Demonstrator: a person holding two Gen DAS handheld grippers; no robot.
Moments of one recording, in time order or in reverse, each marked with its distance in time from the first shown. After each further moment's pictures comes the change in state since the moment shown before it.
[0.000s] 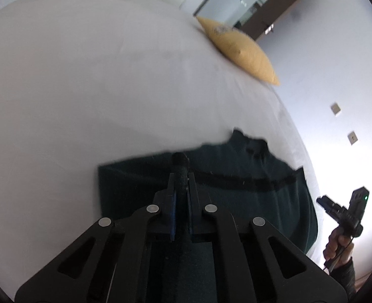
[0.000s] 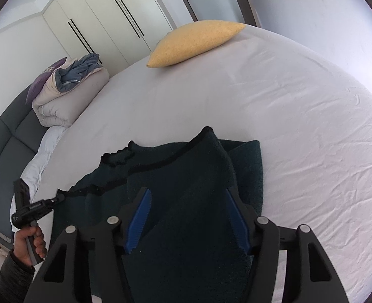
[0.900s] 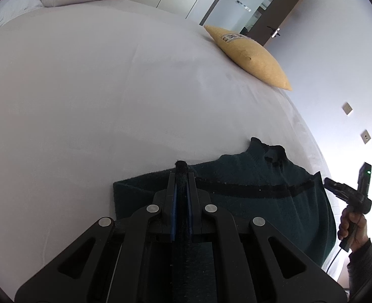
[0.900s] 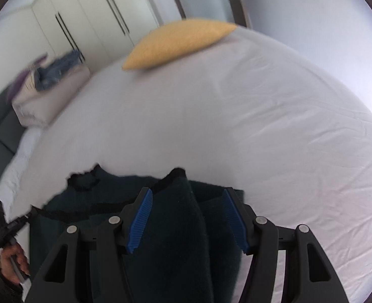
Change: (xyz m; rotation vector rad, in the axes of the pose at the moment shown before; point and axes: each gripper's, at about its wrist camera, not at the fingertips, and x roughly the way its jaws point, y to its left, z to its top) left arm 0.006 0.004 0.003 0.048 -0.047 0.086; right arm 0.062 -0.015 0.055 -0.042 0.066 -0.145
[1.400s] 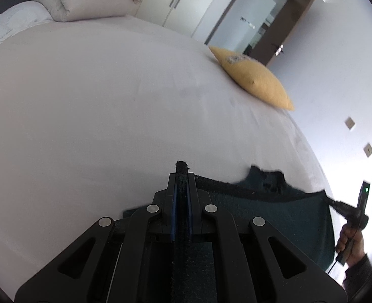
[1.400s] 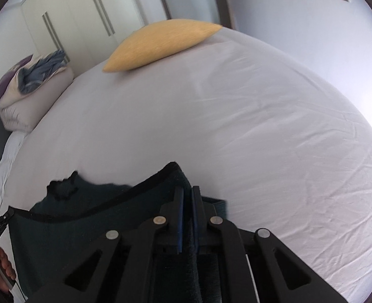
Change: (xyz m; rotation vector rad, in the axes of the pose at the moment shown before) left arm -0.029 0.005 0.021 -0.033 -0.118 0.027; right arm -0.005 -0.021 0.002 0.082 -0.081 -0.077
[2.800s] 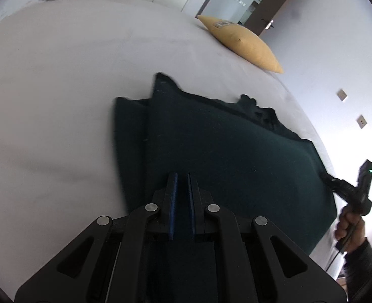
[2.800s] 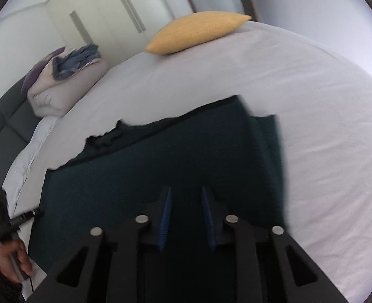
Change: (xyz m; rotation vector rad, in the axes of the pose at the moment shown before) left arm -0.039 0.009 -0.091 0.056 0.138 -0.025; right arm -0.036 0.017 -0.090 -0.033 0.001 0.151
